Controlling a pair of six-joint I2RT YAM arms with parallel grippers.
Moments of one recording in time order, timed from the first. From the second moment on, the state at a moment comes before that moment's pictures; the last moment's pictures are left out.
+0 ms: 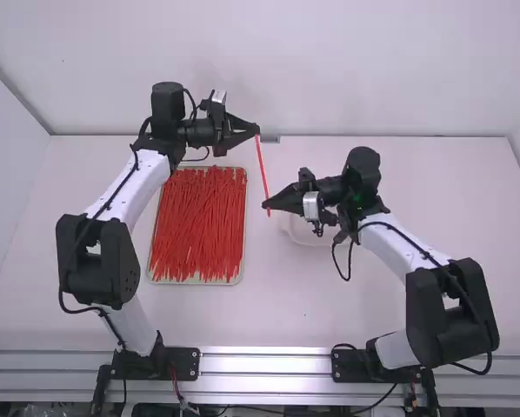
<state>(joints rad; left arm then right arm) -0.09 1.83 1.53 -0.04 1.18 -1.10 0.28 1.57 0.89 0.71 -1.55 -0.81</state>
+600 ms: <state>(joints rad) -0.09 1.83 1.53 0.01 1.18 -0.94 0.28 1.57 0.89 0.85 -1.54 -0.56</state>
